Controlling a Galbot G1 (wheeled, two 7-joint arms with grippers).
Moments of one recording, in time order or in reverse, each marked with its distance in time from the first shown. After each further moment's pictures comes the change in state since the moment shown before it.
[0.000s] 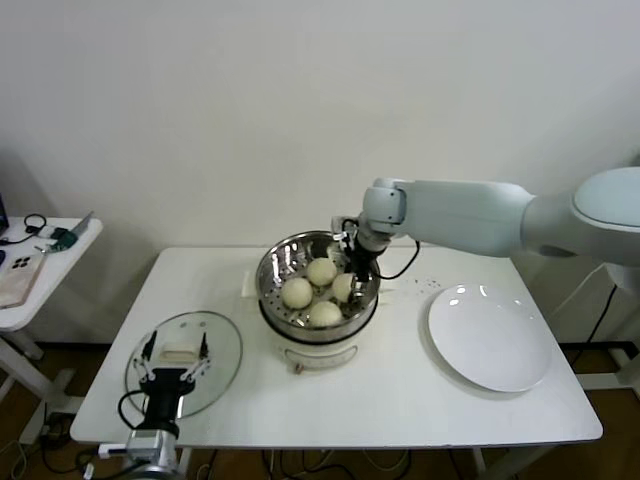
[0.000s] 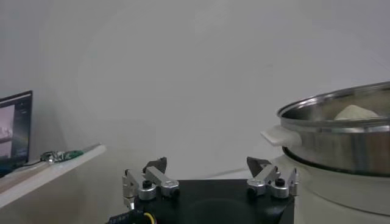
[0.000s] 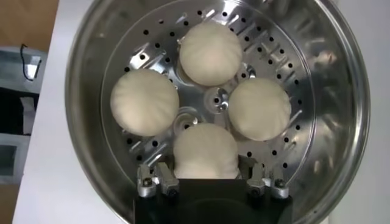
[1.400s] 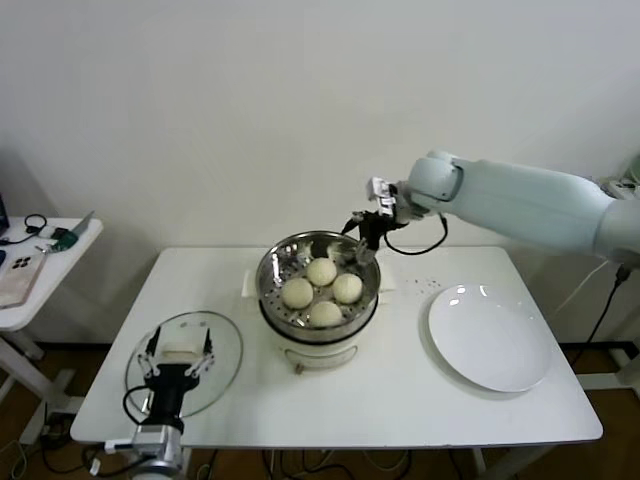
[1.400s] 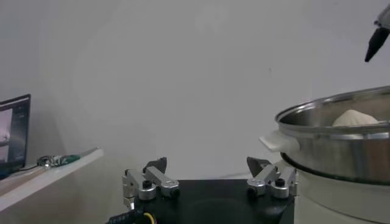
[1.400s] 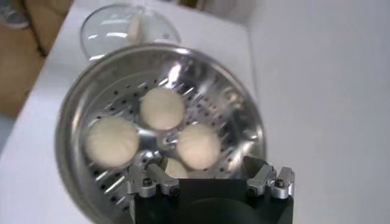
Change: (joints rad) left arm -0.023 -0.011 0.017 0.002 0.020 0.006 -0.010; right arm -0.066 -0.308 0.298 0.149 -0.009 0.247 0.181
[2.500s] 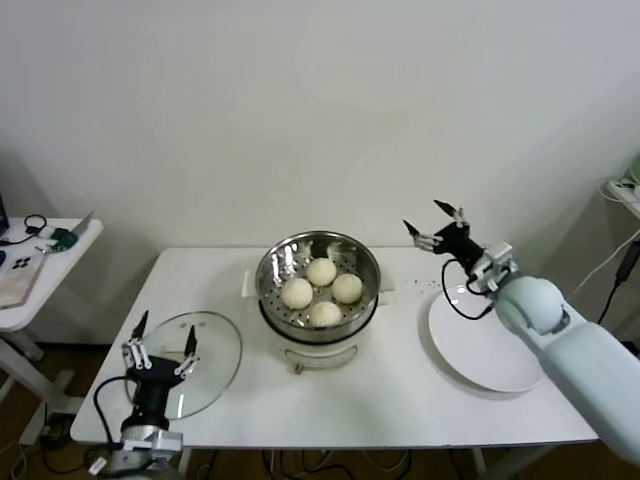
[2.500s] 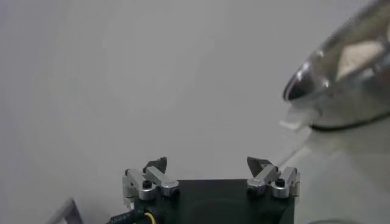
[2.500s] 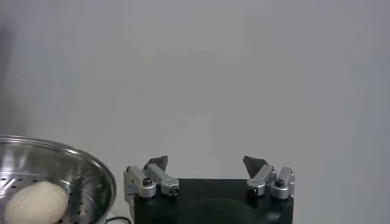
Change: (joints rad) left arm 0.036 0.031 -0.054 -0.064 0.646 0.089 0.009; right arm -1.332 -0.195 1.453 0.364 -0.245 0.143 0.603
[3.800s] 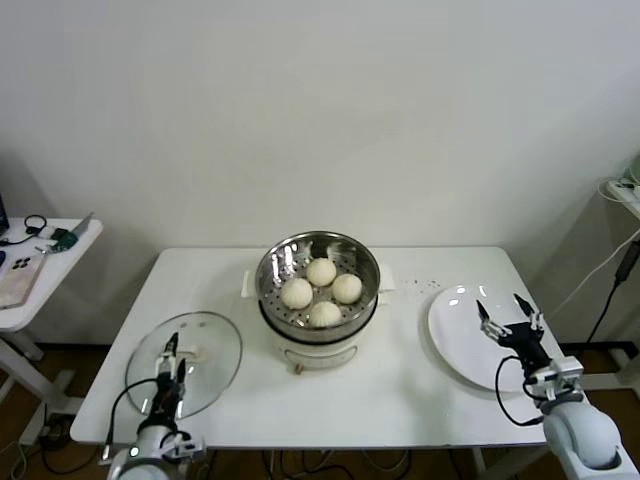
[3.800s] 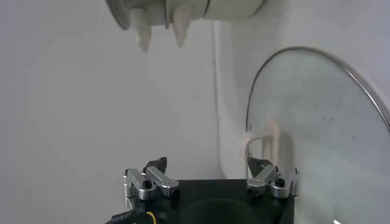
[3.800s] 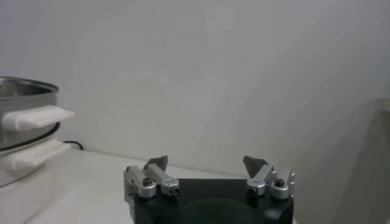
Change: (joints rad) left arm -0.159 0.062 0.051 0.380 0.640 0.115 0.061; right arm -0.579 0.256 0.530 0.046 -0.166 0.060 -0.026
